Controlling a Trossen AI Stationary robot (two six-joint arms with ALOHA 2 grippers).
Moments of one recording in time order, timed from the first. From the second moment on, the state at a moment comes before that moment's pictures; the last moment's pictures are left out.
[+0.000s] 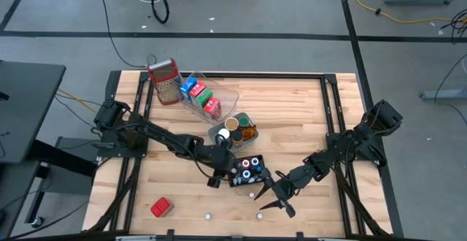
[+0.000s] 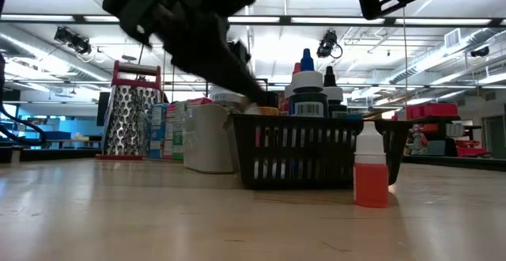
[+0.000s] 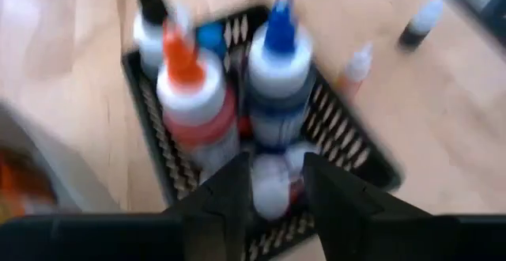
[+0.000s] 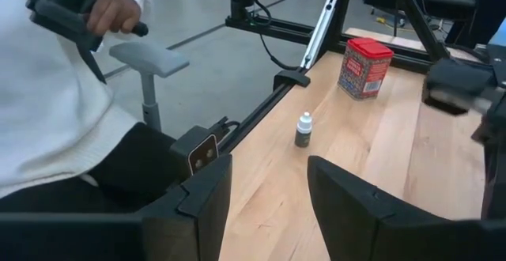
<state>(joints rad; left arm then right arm) -0.26 1.73 0.96 0.10 -0.02 0.04 0.60 1.58 0.70 0.58 0.02 -0.01</state>
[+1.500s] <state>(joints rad) -0.26 1.76 0.95 0.13 -0.07 0.04 0.62 1.96 0.78 0.62 -0.17 0.12</state>
